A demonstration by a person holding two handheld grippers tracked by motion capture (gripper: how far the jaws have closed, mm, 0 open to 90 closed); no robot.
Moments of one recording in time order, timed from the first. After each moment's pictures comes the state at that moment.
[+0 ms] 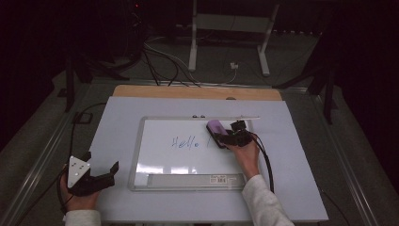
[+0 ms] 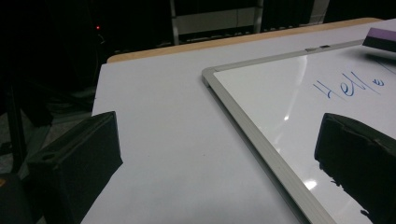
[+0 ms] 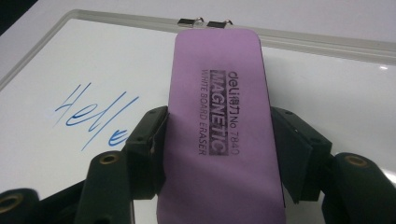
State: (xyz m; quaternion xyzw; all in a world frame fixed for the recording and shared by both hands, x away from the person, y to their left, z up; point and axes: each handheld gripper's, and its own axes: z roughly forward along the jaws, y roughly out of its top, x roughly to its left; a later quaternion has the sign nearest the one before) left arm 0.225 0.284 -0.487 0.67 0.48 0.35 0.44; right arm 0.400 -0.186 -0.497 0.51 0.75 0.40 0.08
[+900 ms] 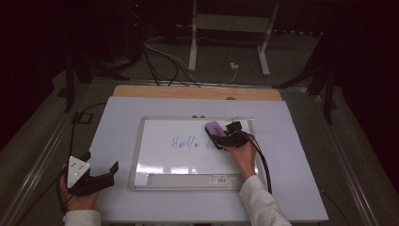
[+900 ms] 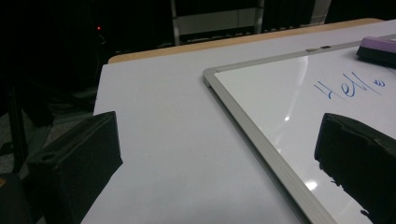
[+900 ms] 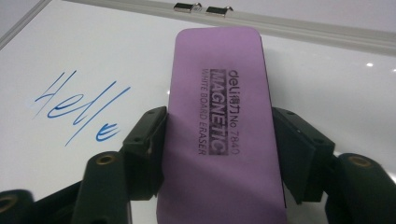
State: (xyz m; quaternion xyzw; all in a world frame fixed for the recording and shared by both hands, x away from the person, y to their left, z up) left arm 0.224 0.285 -0.487 0.67 0.48 0.35 0.44; right arm 0.401 -0.175 -0.504 0.51 0.77 0.38 0.09
